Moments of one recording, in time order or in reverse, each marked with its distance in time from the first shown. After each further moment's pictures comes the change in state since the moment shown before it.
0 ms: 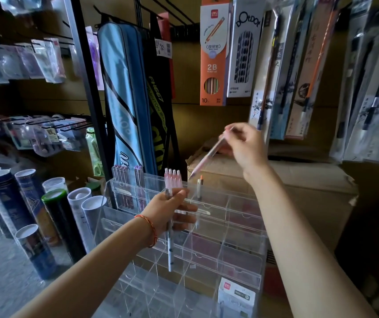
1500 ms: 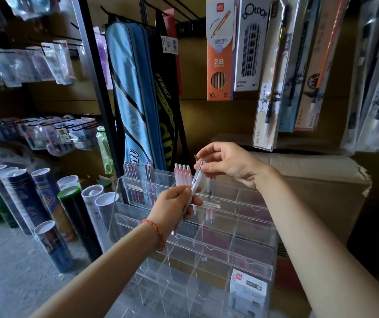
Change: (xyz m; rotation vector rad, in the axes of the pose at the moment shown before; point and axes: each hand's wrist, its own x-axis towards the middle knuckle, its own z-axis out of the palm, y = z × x) left_hand -0.018 -0.004 0.000 0.083 0.071 0.184; right_hand -0.028 -0.003 0.014 -0.014 -0.658 0.196
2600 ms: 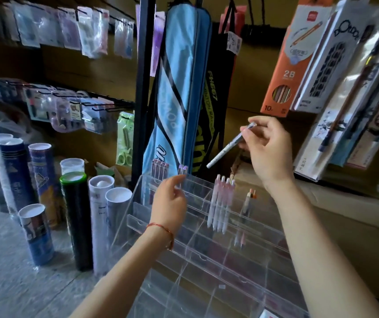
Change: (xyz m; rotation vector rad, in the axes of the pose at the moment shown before) left_hand 0.054 -0.032 -0.089 0.275 0.403 0.229; right_hand 0.070 -0.023 0.059 -0.204 0.663 -0.412
